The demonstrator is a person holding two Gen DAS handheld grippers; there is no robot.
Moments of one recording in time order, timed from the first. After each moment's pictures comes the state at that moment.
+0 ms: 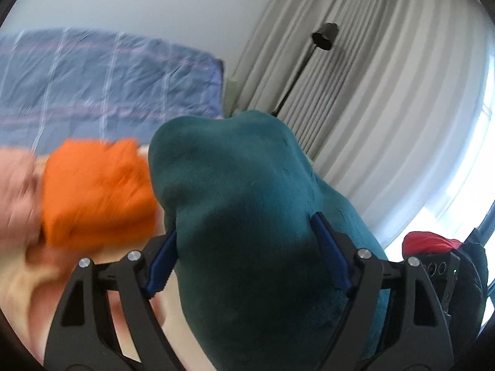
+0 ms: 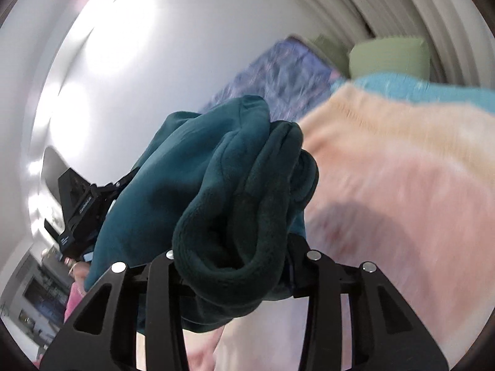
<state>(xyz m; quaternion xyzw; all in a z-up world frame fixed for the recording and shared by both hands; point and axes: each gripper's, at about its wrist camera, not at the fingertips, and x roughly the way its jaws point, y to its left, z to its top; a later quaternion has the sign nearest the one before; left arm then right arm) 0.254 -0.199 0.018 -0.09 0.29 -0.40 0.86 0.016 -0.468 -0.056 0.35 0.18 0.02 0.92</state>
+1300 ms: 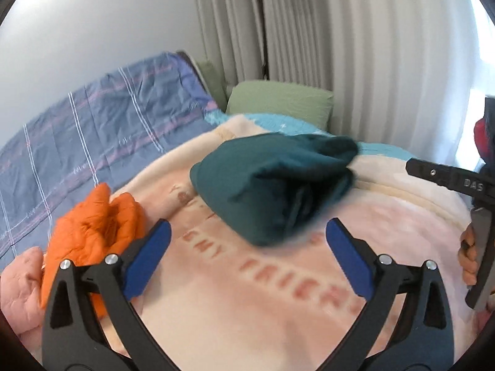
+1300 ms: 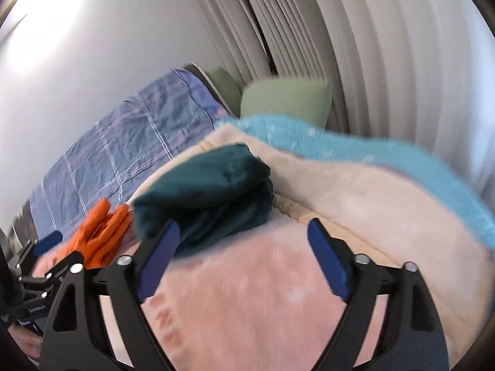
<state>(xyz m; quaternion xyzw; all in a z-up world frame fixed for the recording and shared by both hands) 0.224 -0.369 -0.058 0.17 0.24 -0.36 0.89 -0.018 -0.514 -0.087 0.22 0.19 -0.23 0.93</state>
